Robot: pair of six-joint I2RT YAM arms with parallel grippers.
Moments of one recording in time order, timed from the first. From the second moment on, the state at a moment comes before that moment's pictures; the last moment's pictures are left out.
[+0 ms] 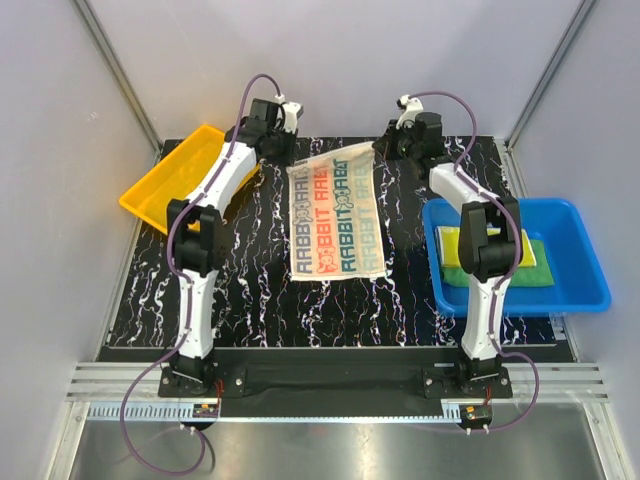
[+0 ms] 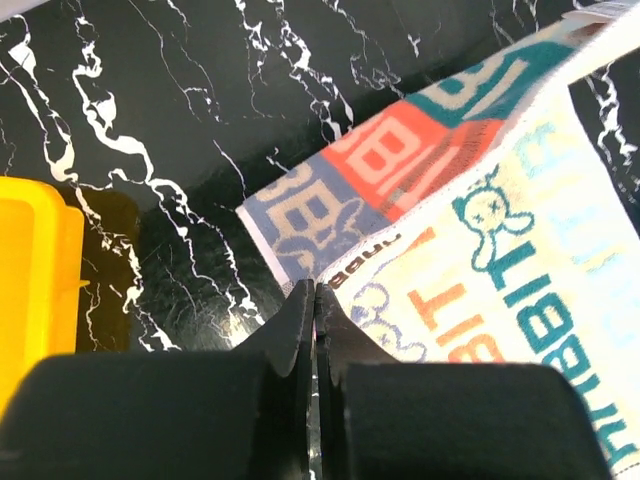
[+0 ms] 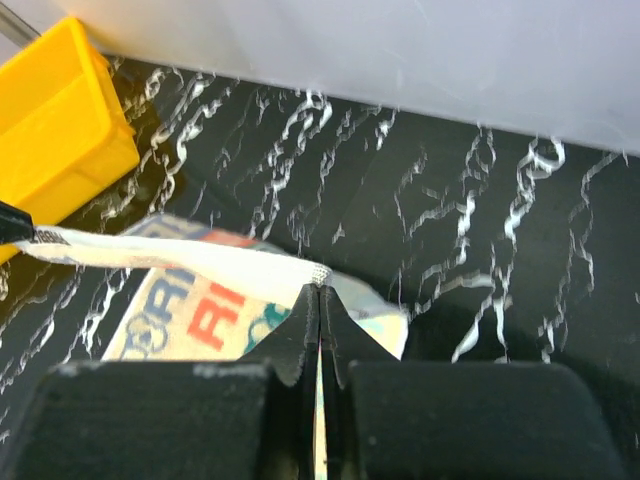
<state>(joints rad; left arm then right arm) -0.28 2.26 2.18 -0.68 0.21 0.05 0.19 2.15 1.70 0.16 -0.38 0.20</state>
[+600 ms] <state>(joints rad) -0.36 1.97 1.82 -0.69 0.19 0.07 0.20 1.79 1.25 0.06 -0.35 0.18</state>
